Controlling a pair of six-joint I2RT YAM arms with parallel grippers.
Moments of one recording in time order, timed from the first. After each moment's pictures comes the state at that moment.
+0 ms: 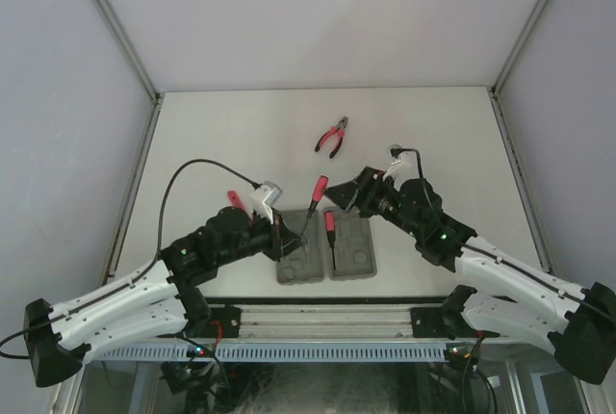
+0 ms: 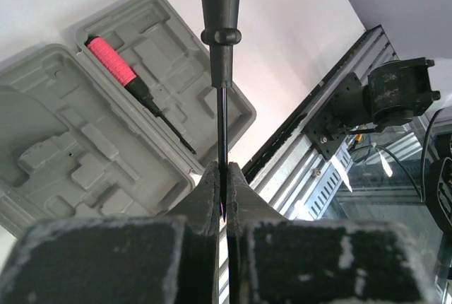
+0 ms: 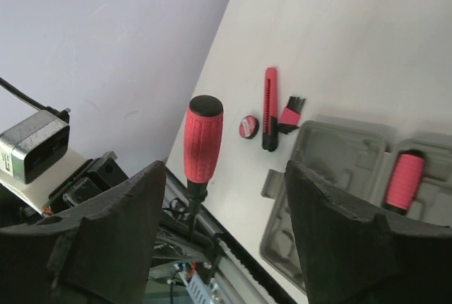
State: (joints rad) left arm -0.97 0.75 0.58 -0.21 0.06 -0.61; right arm 0.79 0.97 0.62 0.19 -0.04 0.92
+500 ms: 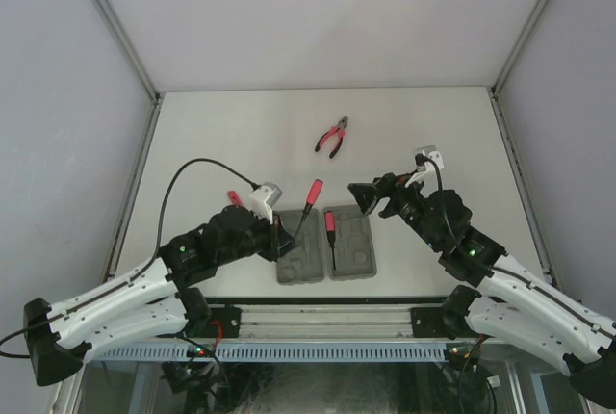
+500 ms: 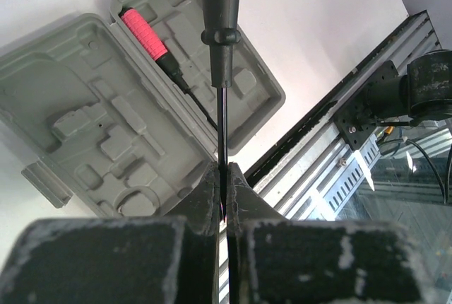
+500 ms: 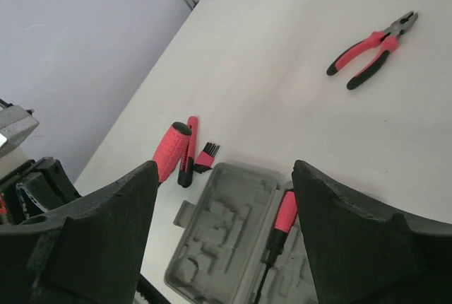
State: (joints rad) left arm -0.97 0.76 0.62 -0.35 0.00 -0.60; right arm 0.80 0.73 0.62 0.00 0.19 0.56
